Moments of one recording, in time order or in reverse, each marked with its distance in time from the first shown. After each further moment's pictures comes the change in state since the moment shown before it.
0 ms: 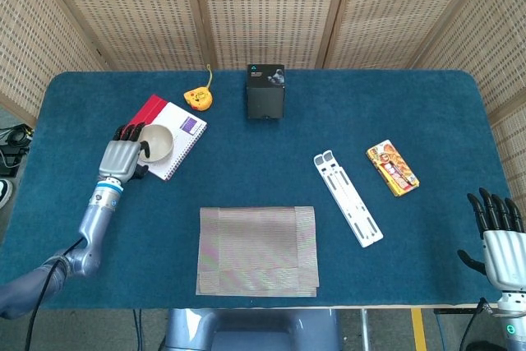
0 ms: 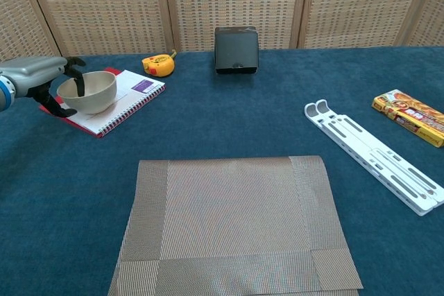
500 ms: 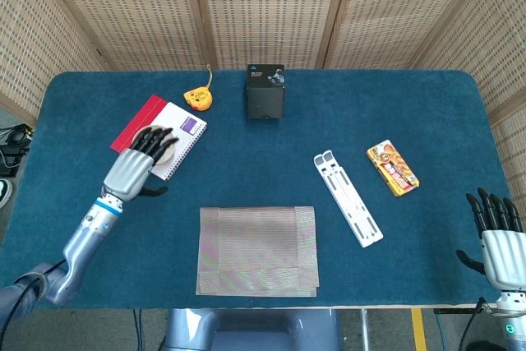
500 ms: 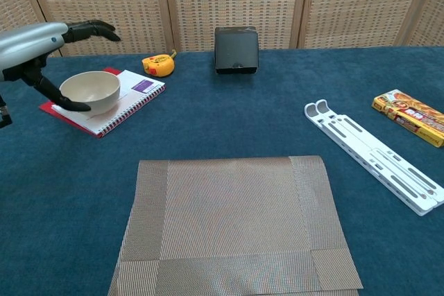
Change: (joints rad) left arm 0.074 0.191 0.148 -0.302 0.463 0.294 -0.369; right arm 0.003 -0.001 -0.001 0.000 0.001 -0.006 0.000
